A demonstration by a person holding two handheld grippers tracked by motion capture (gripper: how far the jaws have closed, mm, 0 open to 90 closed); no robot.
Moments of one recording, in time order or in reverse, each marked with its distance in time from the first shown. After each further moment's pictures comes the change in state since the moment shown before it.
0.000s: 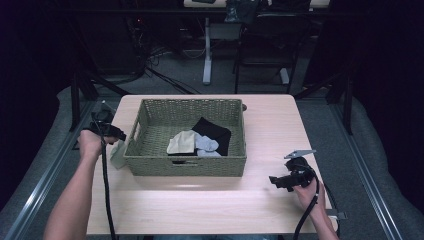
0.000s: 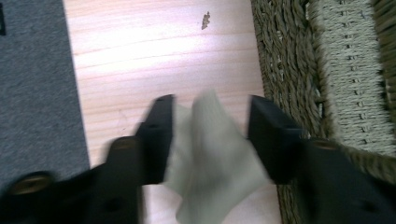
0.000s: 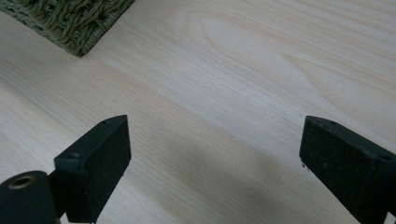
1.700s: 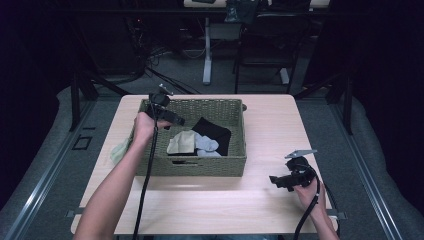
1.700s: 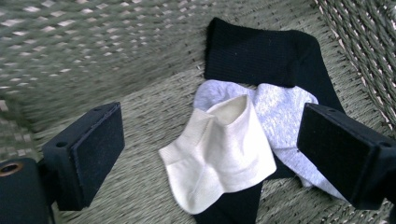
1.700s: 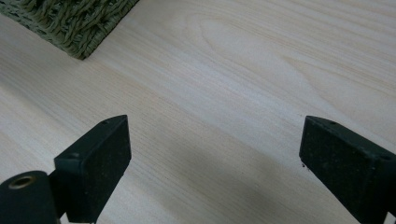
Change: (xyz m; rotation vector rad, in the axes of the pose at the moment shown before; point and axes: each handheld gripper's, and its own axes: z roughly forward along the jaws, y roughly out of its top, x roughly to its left) left arm -0.172 0.059 -0.001 -0.125 -0.183 0.280; right arm -0.001 0.000 -0.002 -0.001 0.004 0.004
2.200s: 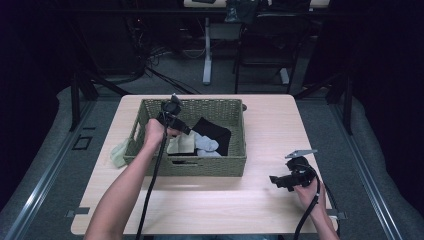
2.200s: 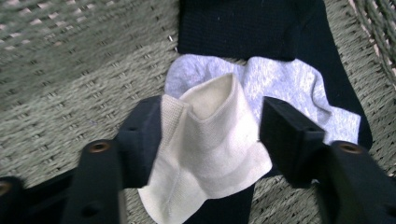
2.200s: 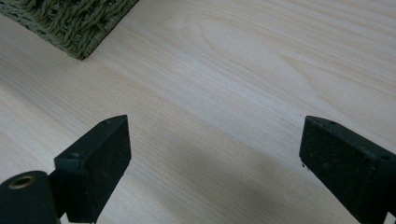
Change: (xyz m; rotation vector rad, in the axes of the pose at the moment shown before) left arm -0.011 -0.004 0.041 0.109 -0.047 0.019; right arm 0.000 0.000 0.000 -0.002 0.001 0.005
